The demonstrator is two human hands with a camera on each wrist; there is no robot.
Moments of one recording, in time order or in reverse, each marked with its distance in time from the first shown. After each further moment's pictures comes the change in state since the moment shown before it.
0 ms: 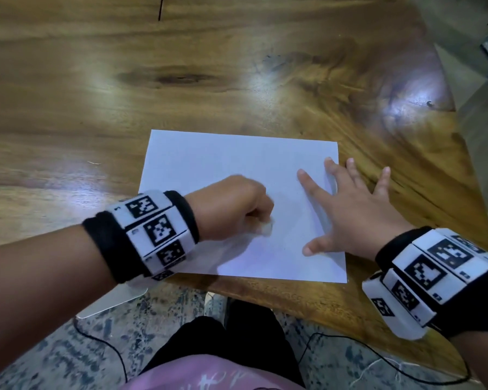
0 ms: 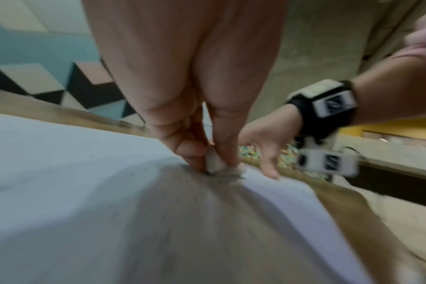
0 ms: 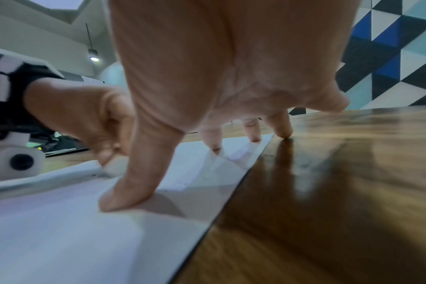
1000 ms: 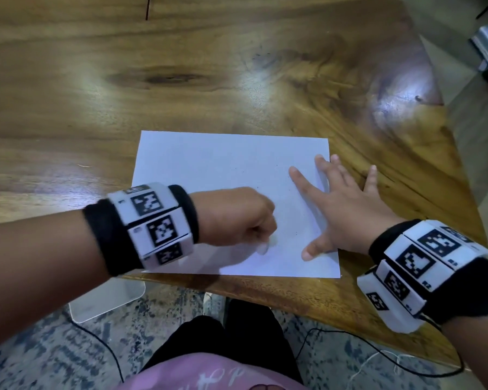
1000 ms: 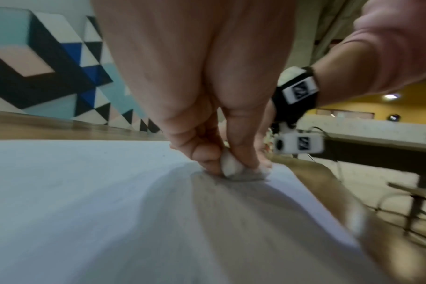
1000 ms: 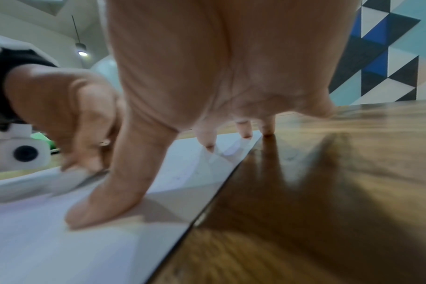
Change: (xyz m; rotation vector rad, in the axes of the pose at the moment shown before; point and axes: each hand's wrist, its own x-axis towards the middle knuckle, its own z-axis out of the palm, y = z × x) left_hand 0.011 0.009 0.001 0.074 -0.269 0.176; right_hand -0.002 0.003 -0.001 0.027 -0.061 -0.038
